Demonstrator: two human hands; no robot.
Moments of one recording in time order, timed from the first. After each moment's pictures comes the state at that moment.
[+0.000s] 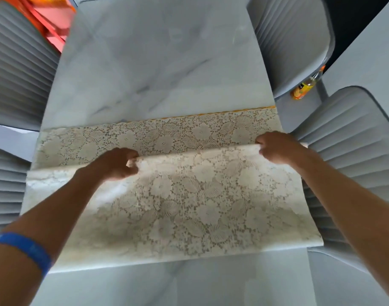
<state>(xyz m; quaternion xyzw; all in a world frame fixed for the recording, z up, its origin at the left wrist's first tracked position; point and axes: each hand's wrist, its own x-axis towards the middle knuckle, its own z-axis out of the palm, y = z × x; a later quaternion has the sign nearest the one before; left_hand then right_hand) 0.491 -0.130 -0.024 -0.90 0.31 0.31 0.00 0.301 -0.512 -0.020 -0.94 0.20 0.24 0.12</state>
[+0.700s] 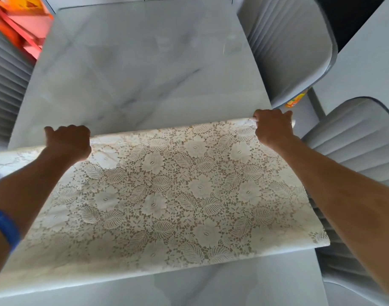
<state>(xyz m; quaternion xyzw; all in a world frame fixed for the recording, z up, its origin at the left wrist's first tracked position) 0.609 -0.150 -0.032 -0.95 0.18 0.10 0.23 0.388 -0.555 -0.055 -0.95 0.30 0.07 -0.01</state>
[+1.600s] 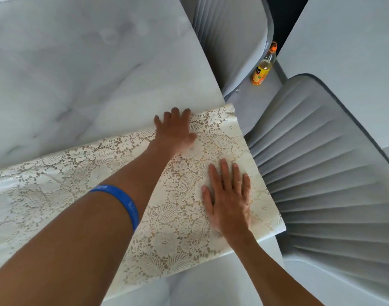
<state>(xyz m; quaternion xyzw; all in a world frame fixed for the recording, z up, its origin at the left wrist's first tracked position) 0.459 -0.459 -0.076 -0.89 0.41 0.19 -0.02 0.226 -0.447 -0.145 -0.94 0.34 -0.03 0.09</state>
